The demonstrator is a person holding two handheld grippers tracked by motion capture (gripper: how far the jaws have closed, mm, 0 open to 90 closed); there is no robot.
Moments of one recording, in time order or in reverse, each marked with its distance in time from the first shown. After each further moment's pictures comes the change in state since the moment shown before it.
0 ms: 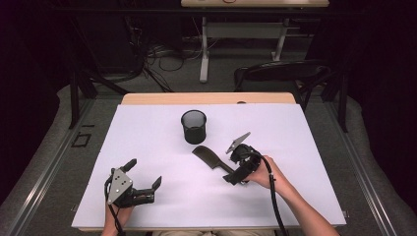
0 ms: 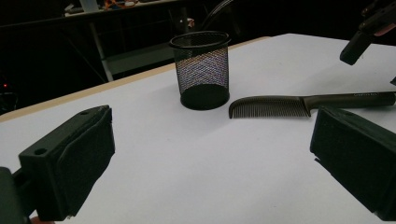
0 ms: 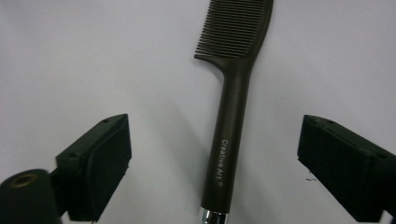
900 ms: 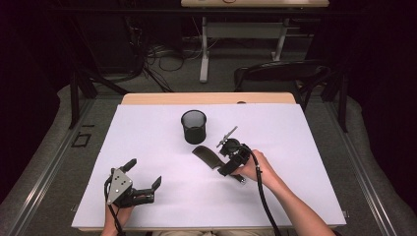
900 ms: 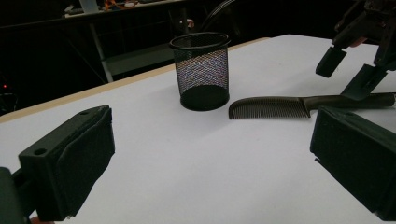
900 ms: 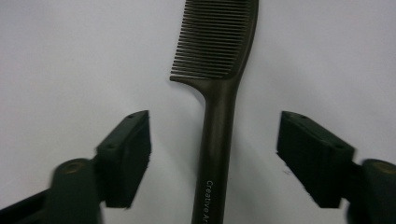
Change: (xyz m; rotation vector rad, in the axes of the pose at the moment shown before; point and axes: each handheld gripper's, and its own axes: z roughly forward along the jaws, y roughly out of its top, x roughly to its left) left arm 0.001 0.000 0.000 0.000 0.000 -0.005; right arm -0.006 0.028 0.026 0.094 -0.044 0.054
